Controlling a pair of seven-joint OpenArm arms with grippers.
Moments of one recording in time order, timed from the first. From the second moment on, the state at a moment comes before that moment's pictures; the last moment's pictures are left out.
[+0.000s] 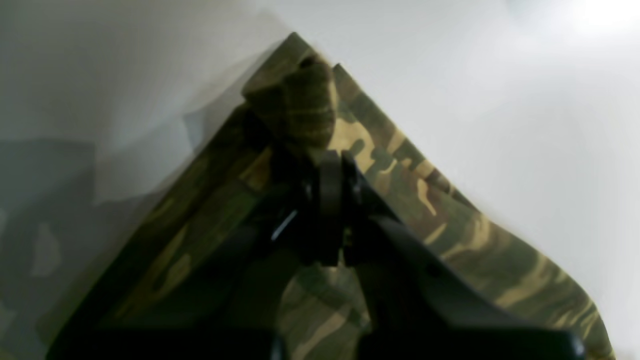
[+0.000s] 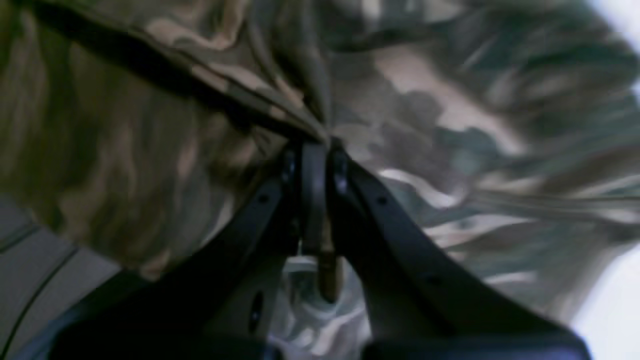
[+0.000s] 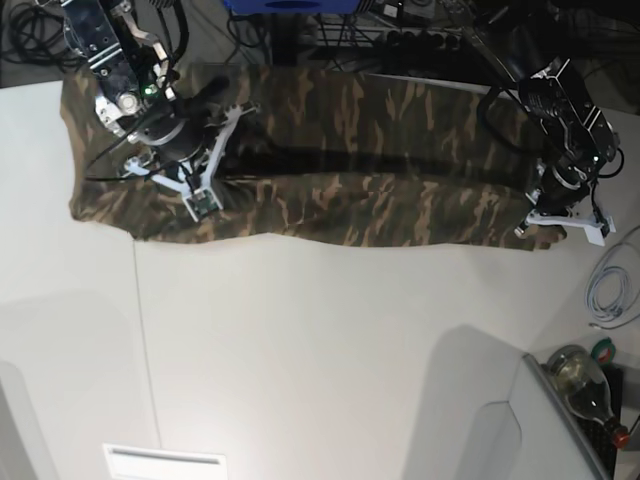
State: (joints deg) left arm -1.6 -2.8 -44.3 79.3 -14.6 -11.3 43.9; right arm -16.0 14.6 -22.2 103.7 5.2 0.4 -50.5
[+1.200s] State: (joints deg) left arm -5.8 -3.1 -34.2 77.2 -14.4 -8.7 46.8; right arm 15.5 14.3 -8.9 80.8 4.8 10.4 -44.4
